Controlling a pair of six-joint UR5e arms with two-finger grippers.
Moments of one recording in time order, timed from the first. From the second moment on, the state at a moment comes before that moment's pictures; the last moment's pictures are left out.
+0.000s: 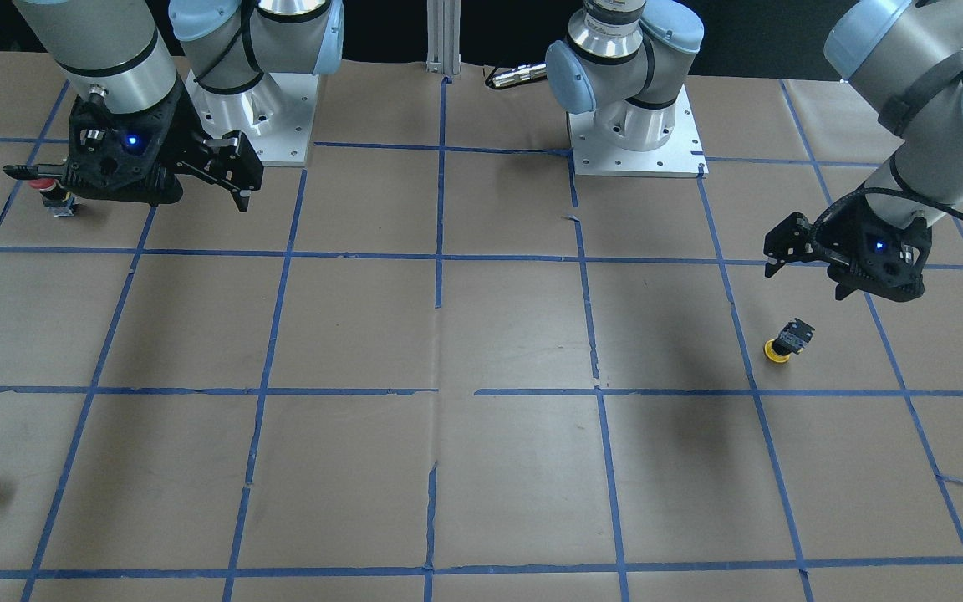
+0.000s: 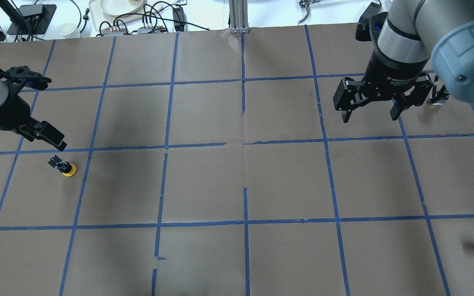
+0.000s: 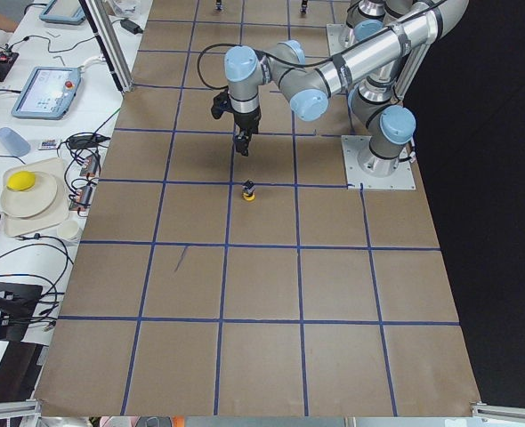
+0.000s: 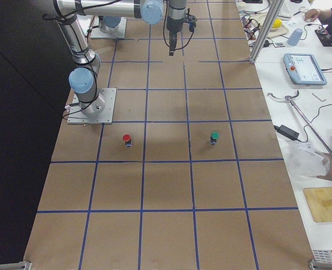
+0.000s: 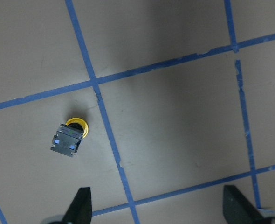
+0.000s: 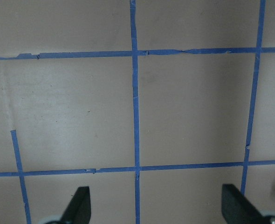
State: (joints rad) left arm -1.09 -1.63 -1.90 -1.22 1.58 0.86; right arm 1.57 -1.60 1.65 -1.53 -1.61 0.02
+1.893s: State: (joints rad) left arm -0.98 -1.83 -1.99 -0.94 1.56 1.21; right arm 1.57 -1.60 1.65 -1.53 -1.61 0.01
